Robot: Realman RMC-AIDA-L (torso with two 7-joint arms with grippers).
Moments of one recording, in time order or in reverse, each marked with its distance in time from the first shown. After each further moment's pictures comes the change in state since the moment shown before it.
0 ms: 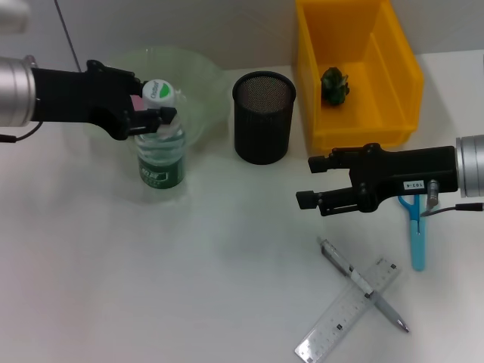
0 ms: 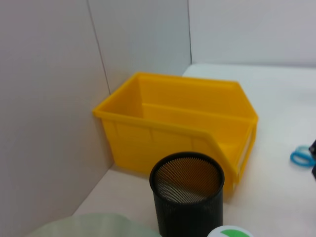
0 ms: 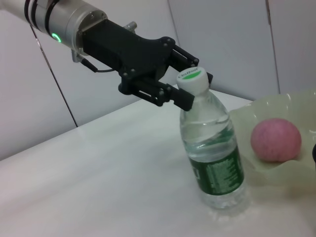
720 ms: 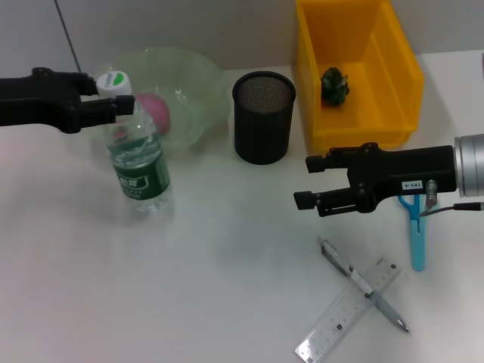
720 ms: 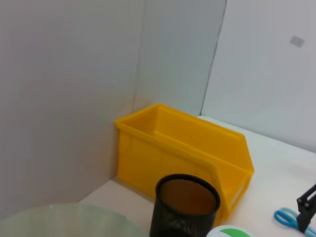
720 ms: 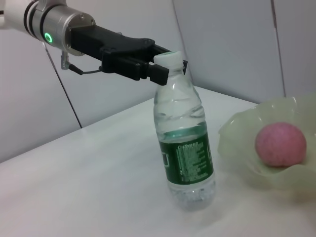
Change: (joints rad) left arm 0.011 0.063 -0.240 -0.161 -0.092 0.154 -0.021; right arm 0.001 0.001 -0.006 0.000 0.008 -0.006 -0.008
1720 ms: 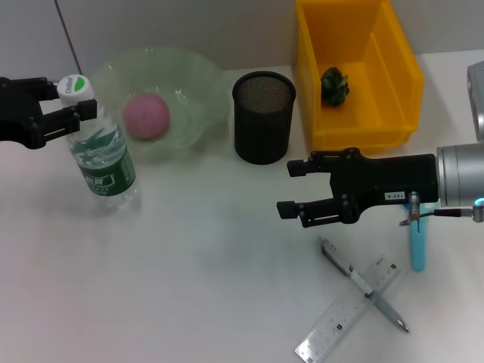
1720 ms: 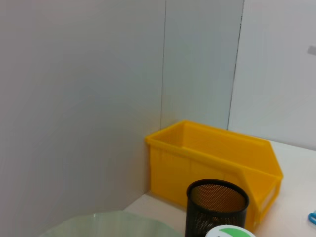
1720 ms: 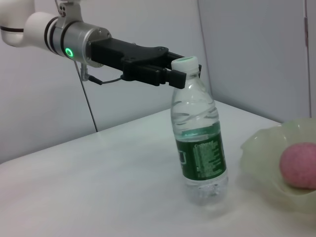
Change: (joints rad) left arm 0.119 -0.010 -0.041 0.003 -0.104 -0.027 0.204; right arm 0.005 0.025 -0.005 0.049 0.031 0.009 -0.141
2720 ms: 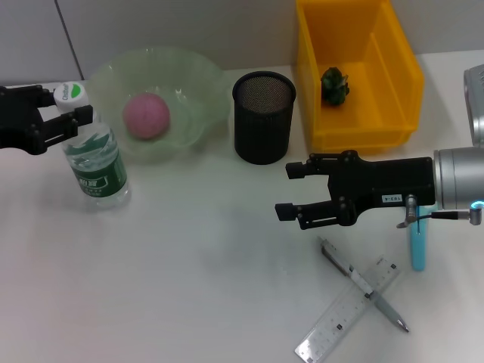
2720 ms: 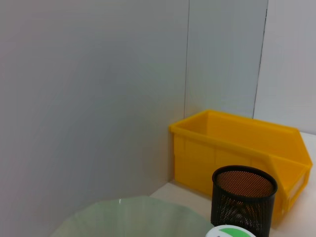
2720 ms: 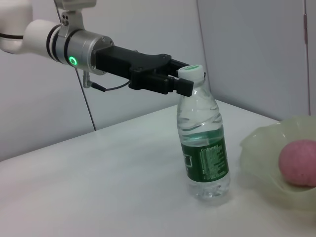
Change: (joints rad) left arm 0.016 -0.019 0.000 -0.033 0.004 -0.085 0.061; right arm 0.001 0.001 0.000 0.020 0.000 0.015 -0.016
